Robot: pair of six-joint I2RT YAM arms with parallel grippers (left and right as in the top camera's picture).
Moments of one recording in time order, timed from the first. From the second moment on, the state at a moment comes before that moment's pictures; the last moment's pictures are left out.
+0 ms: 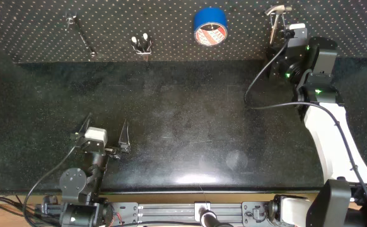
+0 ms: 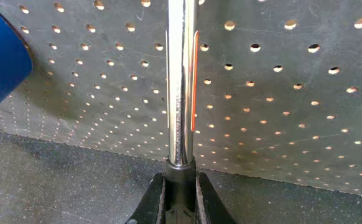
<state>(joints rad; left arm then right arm) -0.07 0.01 0.01 -0.07 0.09 0.05 -0.11 1.48 0.96 -0.08 -0.40 -0.03</state>
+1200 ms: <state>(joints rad) -0.07 0.01 0.01 -0.07 0.09 0.05 -0.12 1.37 0.93 -0.24 -0.37 -0.04</state>
